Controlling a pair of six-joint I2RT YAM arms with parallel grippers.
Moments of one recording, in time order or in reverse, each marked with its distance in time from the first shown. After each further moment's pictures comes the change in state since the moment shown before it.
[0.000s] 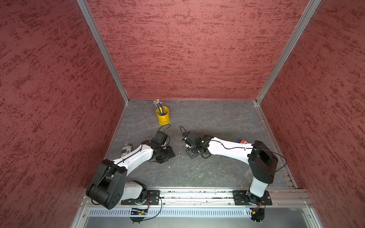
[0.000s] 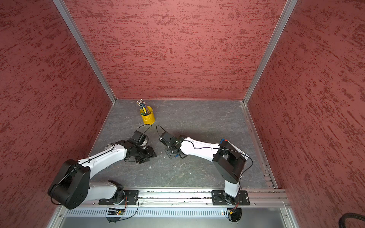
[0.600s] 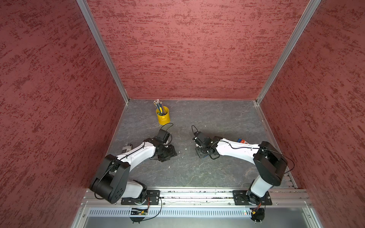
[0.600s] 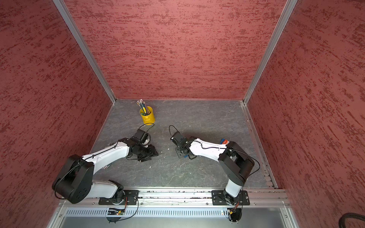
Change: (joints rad) left arm -0.021 0.055 0.041 0.005 0.008 0.016; right arm -0.089 -0.072 -0.187 0.097 0.015 0.051
